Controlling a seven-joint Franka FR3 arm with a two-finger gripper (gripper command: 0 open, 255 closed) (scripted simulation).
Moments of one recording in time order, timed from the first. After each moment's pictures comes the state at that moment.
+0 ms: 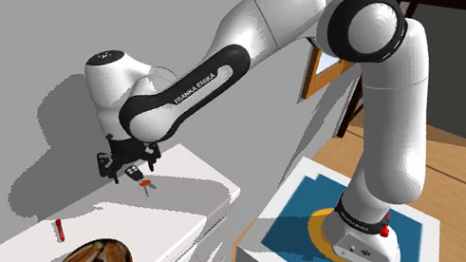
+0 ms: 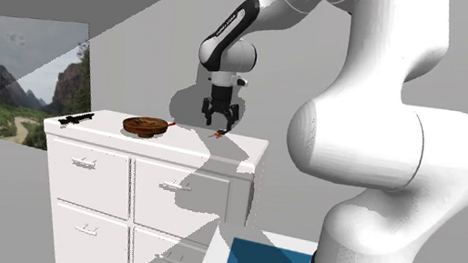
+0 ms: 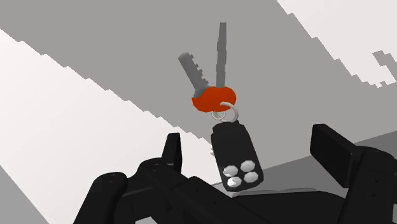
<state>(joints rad) 0.12 0.39 0.51 -1.83 -0.27 2.21 1.10</state>
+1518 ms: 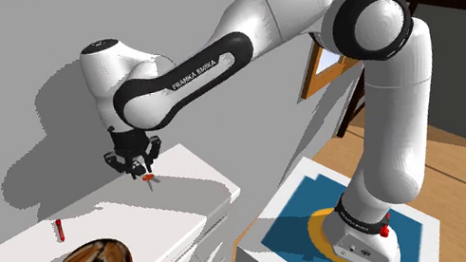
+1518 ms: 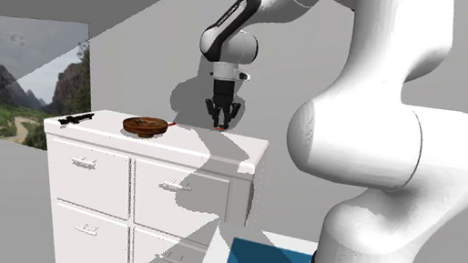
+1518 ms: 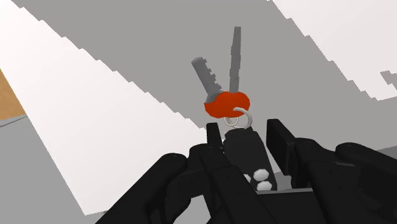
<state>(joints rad) 0.08 0.37 0.55 -1.79 -0.24 2.07 1.04</state>
